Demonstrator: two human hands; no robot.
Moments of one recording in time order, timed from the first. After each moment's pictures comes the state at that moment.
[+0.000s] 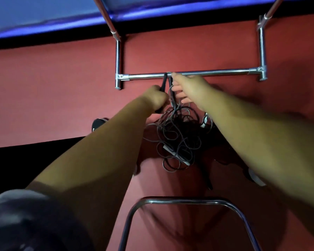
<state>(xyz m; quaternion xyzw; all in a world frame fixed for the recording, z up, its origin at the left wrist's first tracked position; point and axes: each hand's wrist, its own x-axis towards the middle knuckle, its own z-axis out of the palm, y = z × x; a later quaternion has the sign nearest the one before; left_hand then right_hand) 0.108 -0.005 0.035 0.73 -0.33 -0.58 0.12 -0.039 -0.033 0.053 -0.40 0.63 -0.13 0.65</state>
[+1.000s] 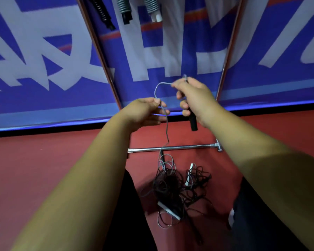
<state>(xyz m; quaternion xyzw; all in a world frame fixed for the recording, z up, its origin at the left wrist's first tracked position) 0.107 0.008 0.363 0.55 -0.47 -0.61 0.33 -0.087 0.005 0.394 -0.49 0.50 -0.46 0.55</state>
